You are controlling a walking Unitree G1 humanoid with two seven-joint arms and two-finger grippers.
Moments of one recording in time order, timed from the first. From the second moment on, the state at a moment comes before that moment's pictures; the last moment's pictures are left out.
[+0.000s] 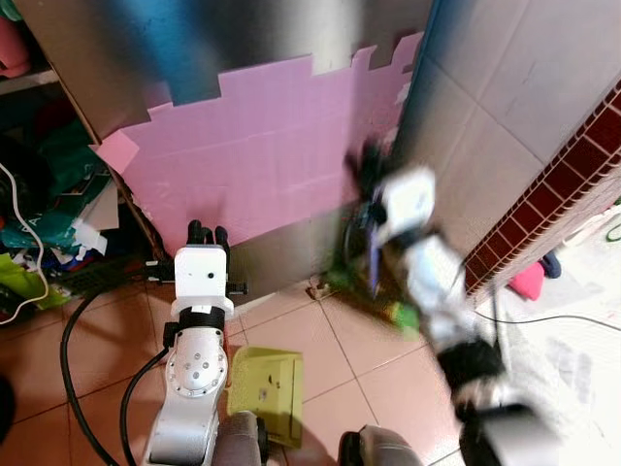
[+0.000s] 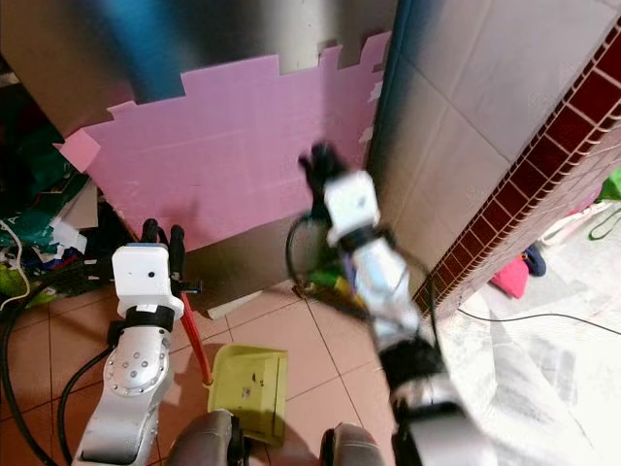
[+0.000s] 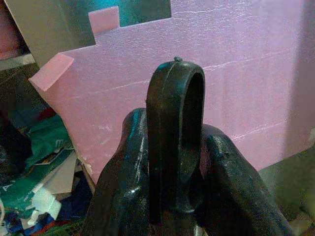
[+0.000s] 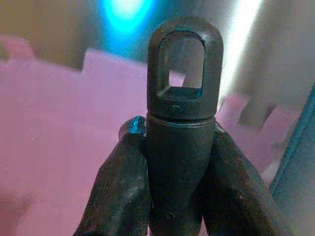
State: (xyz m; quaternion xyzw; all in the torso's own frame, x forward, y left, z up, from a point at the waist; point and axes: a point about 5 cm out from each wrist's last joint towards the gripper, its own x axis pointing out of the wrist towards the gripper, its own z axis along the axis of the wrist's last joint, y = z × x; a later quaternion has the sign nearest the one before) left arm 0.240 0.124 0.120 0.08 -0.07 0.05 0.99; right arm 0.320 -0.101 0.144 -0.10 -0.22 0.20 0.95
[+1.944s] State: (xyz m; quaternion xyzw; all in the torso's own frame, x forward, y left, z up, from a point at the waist) left arm 0.265 0.125 0.117 0.07 -0.08 0.07 0.99; right arm 0.311 -0.091 0.237 0.06 -0.21 0.36 0.91
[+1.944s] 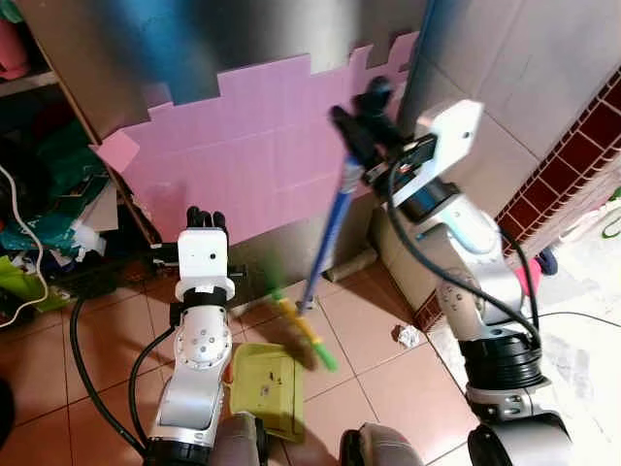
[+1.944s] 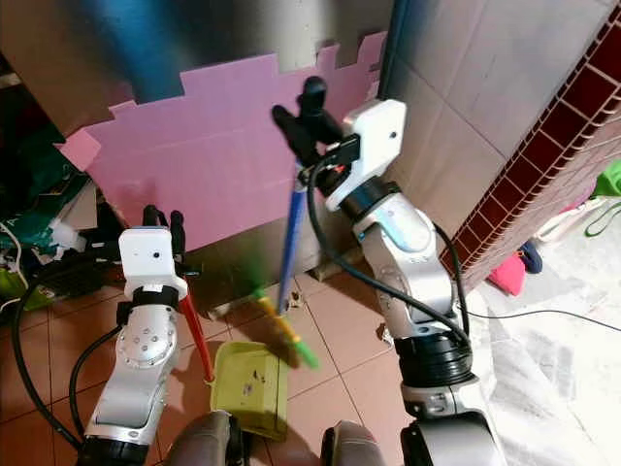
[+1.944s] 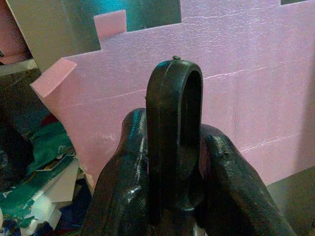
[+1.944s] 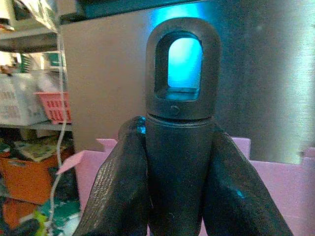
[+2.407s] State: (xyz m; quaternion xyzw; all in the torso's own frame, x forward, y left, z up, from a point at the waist) left arm 0.265 0.124 0.118 0.07 -0.08 0.07 0.99; right arm 0.315 -0.100 0.288 -0.02 -0.31 0.37 0.88
